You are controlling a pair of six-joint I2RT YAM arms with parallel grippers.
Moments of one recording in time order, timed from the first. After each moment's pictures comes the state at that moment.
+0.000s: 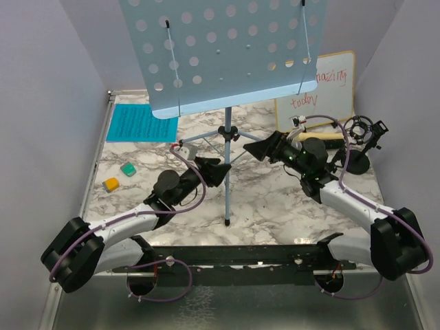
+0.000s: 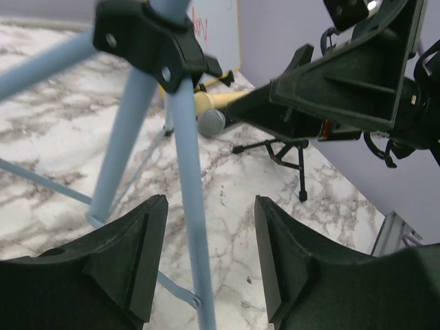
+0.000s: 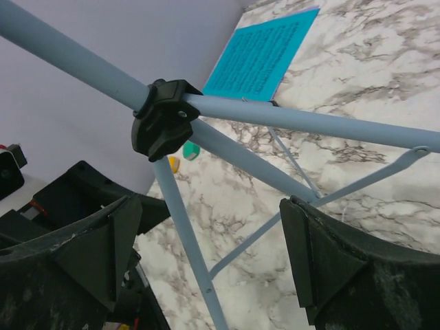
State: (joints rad) left arm -0.78 1.12 0.36 0.83 0.01 -0.49; right arm 0.42 1.21 0.60 0.57 -0.39 0.74
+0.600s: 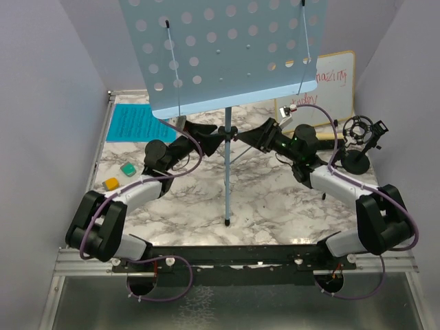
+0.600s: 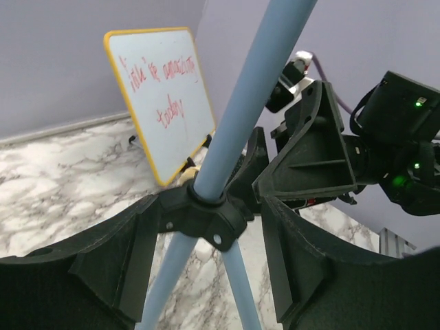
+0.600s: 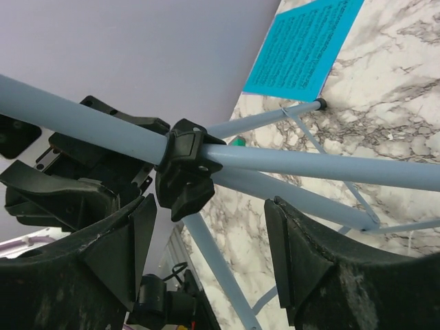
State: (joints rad) left arm -0.42 1.35 0.60 1.06 0.48 -0.52; right arm 0.42 1.41 0.75 0.65 -0.50 0.96
